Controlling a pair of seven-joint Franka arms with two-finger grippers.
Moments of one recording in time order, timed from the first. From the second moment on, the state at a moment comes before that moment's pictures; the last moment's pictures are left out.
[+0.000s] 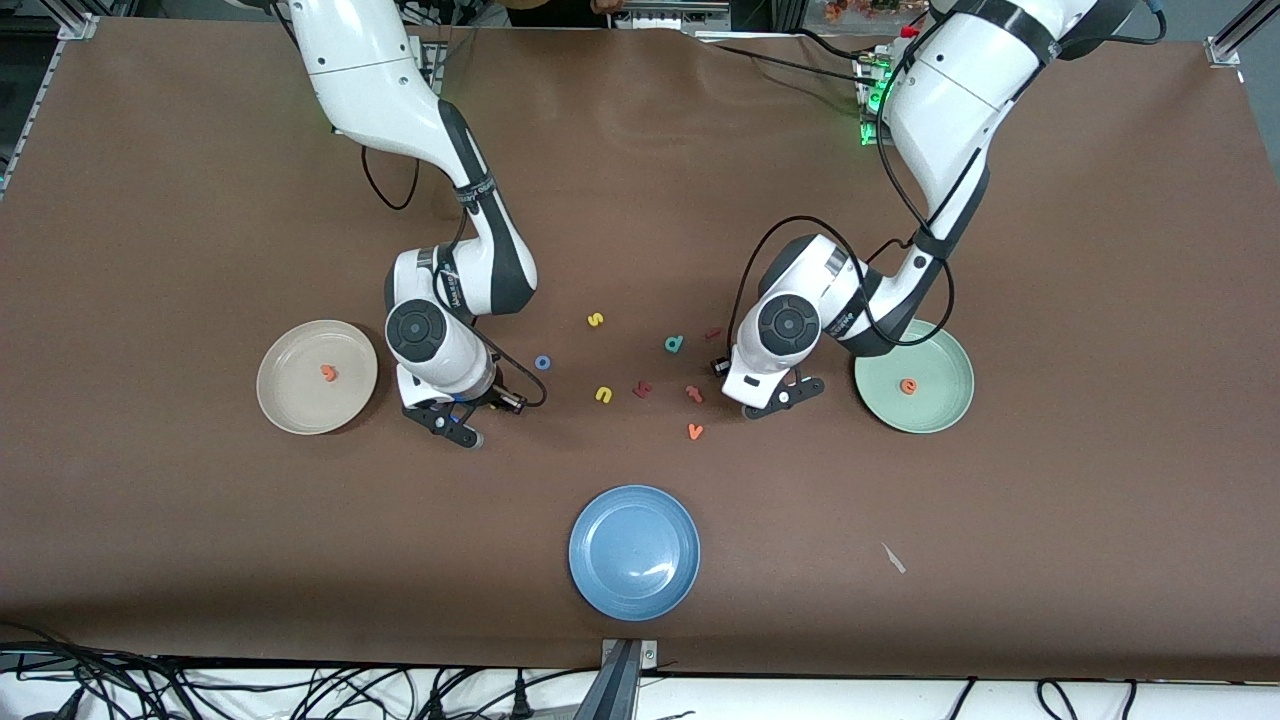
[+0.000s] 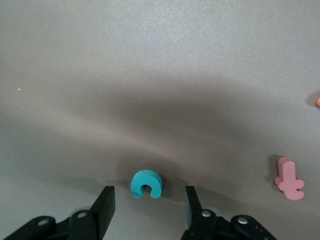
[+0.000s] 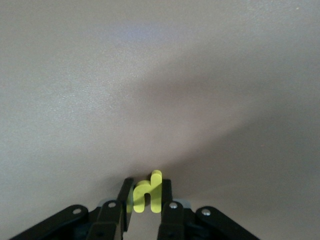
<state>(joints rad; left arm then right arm) -0.27 0.74 -0.30 -1.66 0.11 2.20 -1.01 0.76 0.76 -0.37 -1.66 0.42 2.35 0.64</state>
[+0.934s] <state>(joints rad) -0.27 0.75 -0.30 -1.65 0.11 2.20 -1.03 0.72 0.63 -0.70 -1.80 0.42 2.06 -0.03</state>
